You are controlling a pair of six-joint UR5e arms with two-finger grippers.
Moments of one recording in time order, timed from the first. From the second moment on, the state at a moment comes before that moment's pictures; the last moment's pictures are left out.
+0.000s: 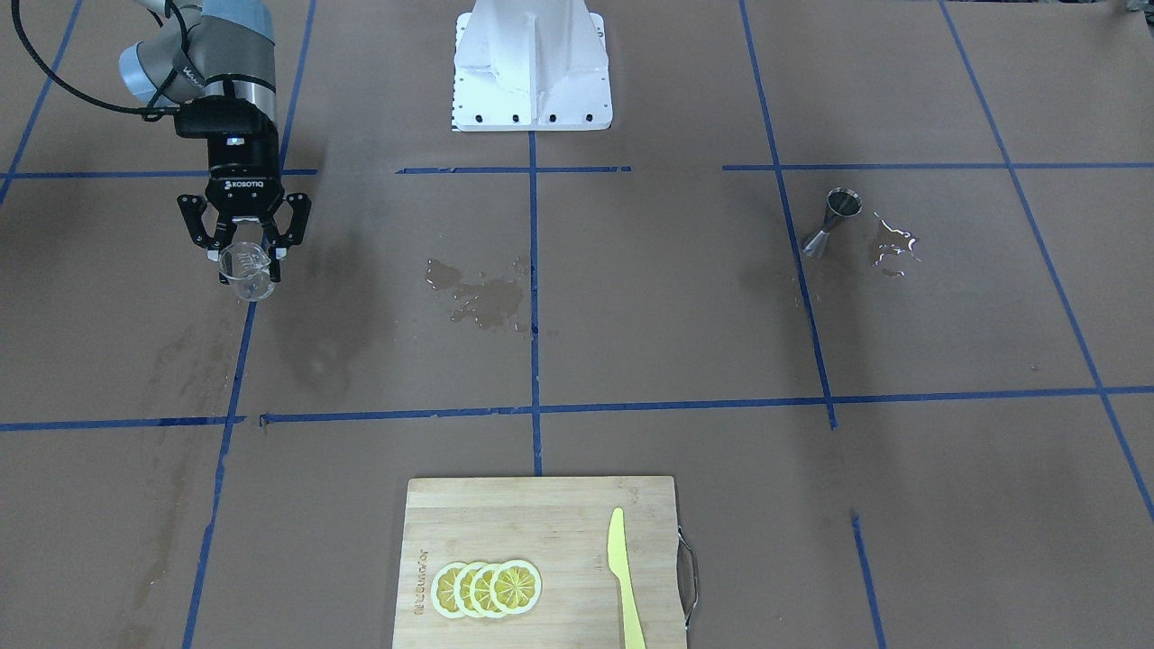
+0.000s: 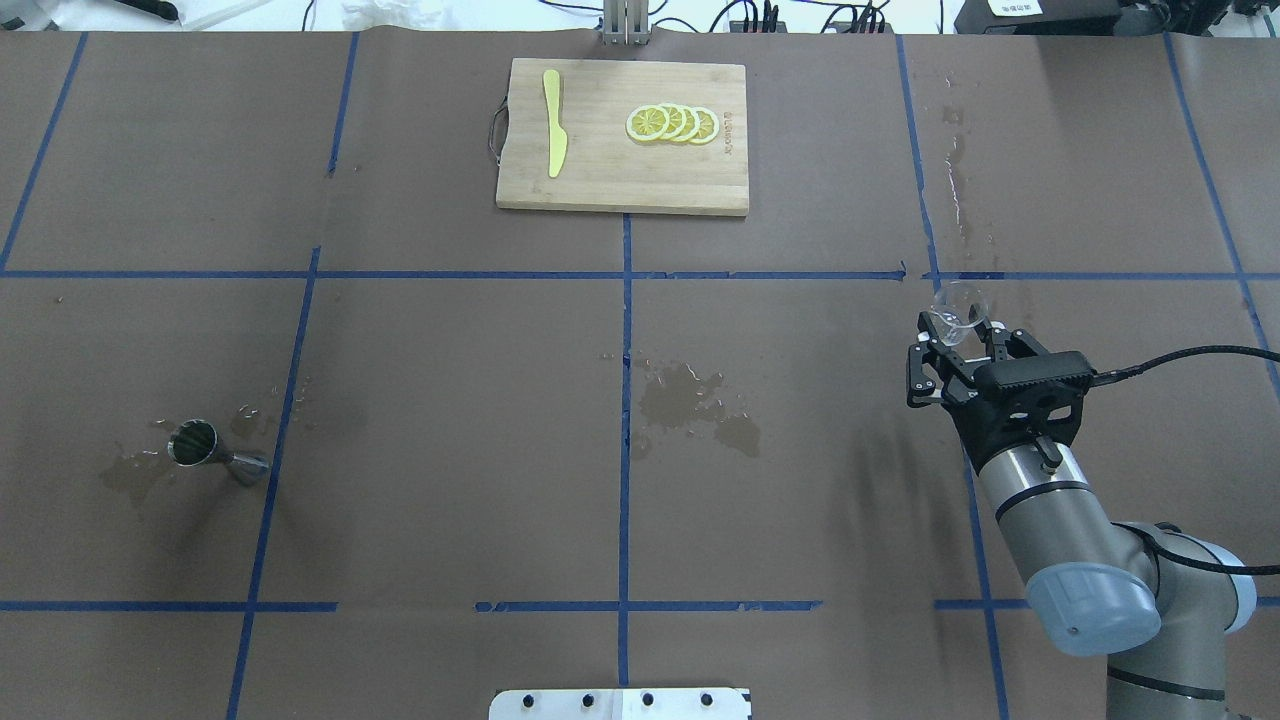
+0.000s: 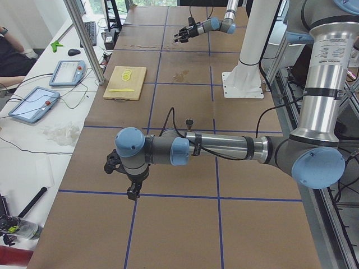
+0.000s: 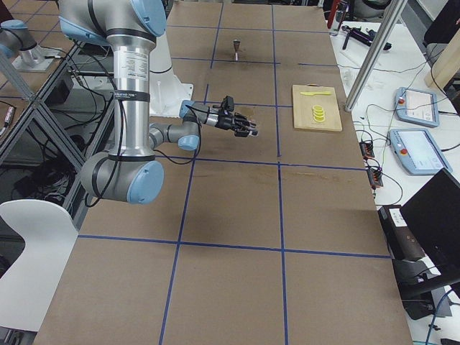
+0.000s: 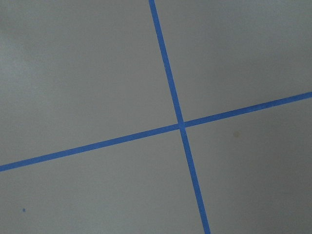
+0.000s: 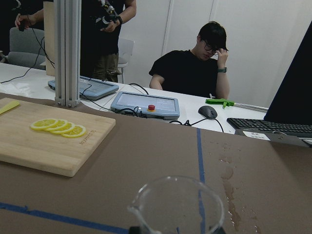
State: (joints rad) left arm -1.63 -1.66 -1.55 -1.54 -2.36 0.25; right arm 0.24 -1.62 1.85 -0.71 0.58 1.06
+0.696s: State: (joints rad) left arm -1.63 -1.66 -1.55 -1.54 -2.36 0.25; right arm 0.24 -1.63 1.72 -0.70 0.61 1.26
